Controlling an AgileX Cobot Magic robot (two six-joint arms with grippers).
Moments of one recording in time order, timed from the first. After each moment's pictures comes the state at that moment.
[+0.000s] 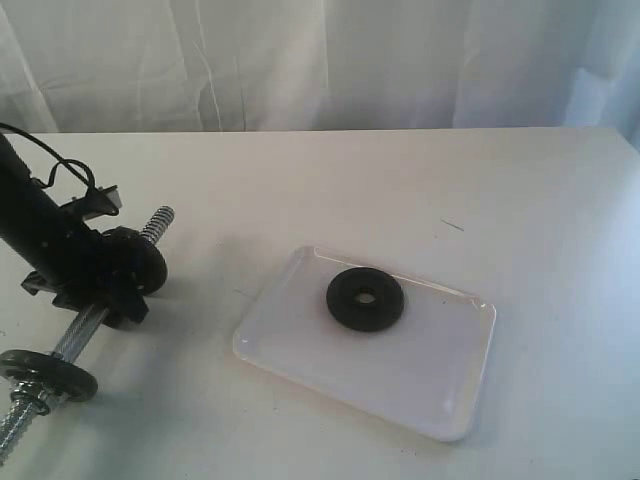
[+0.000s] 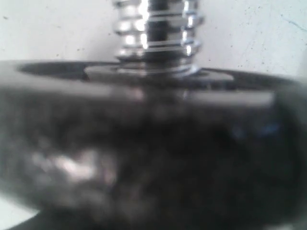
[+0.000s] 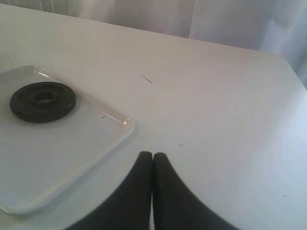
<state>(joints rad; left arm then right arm) -0.07 2.00 -1.26 -0.58 1.01 0.55 0.16 0.12 0.00 0.03 0.26 -0.12</state>
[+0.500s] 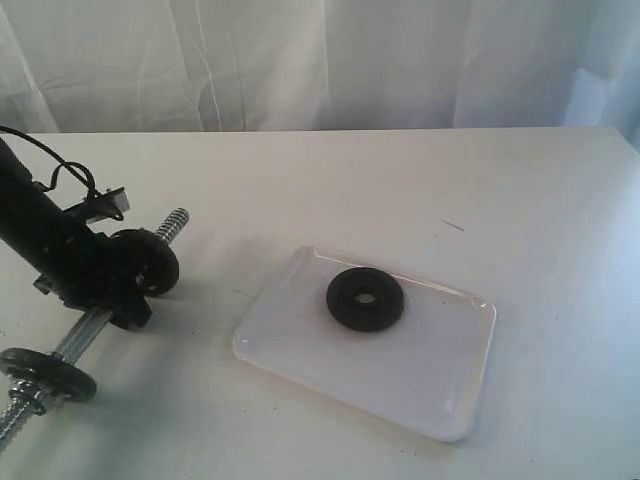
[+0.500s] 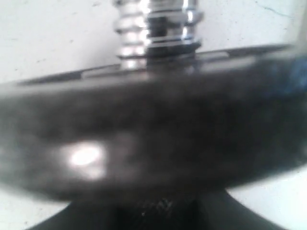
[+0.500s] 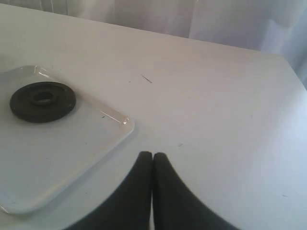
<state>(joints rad) -0.07 2.01 -1.25 -0.65 1.01 0.71 0.16 0.12 0.00 0.03 0.26 -0.12</state>
